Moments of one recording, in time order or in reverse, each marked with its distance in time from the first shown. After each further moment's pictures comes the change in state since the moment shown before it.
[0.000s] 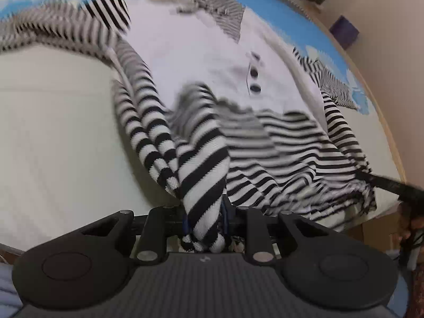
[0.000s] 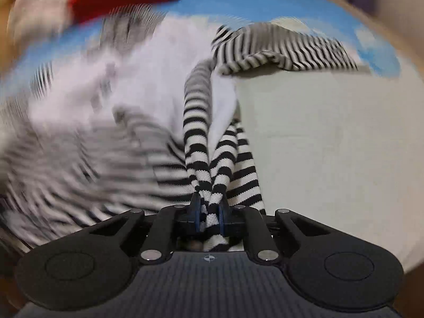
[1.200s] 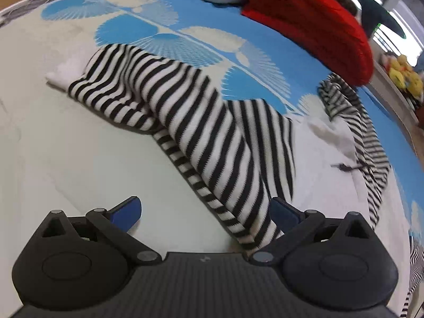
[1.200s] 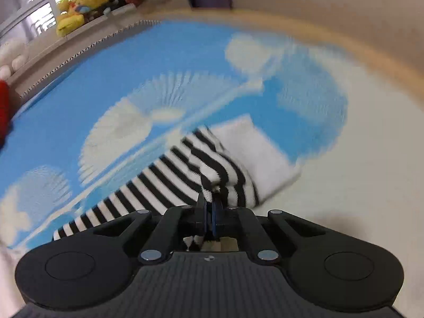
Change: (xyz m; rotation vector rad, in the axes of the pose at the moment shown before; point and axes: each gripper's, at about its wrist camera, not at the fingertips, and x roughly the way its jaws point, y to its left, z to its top) left arm 0.051 0.157 0.161 -0.485 -0.262 0.334; right arm 0.167 -0.209 0.252 0.447 -0.266 -0.465
